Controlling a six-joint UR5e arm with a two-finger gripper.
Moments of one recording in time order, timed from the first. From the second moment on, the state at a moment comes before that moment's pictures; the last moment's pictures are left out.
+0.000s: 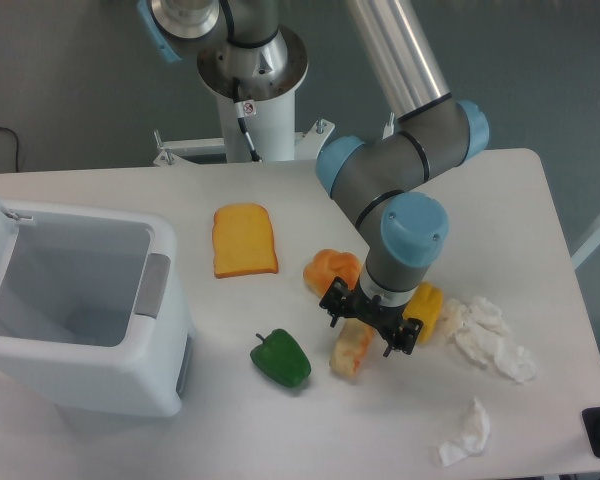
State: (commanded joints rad) arm 2.54 -2.11 -1.58 -0.99 1.45 1.06
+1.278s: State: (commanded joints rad) arm 2.51 -2.13 -1.59 -0.98 1.46 1.06
